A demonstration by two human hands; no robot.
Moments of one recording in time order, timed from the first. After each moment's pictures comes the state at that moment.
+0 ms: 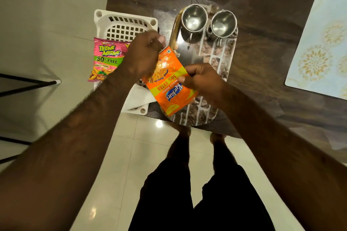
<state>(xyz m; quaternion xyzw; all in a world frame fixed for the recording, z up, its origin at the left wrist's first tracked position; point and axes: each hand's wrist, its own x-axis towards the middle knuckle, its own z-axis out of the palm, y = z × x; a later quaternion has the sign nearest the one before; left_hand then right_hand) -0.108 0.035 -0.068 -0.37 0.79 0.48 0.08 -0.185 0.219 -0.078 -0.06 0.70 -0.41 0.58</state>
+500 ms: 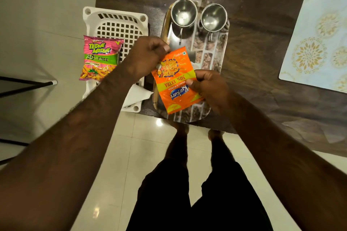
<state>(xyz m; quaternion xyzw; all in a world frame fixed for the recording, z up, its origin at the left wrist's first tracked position) -0.116 0.059 -0.075 -0.35 0.76 0.54 0.13 -0.182 0.269 -0.098 0.03 0.69 -0.45 0.56</state>
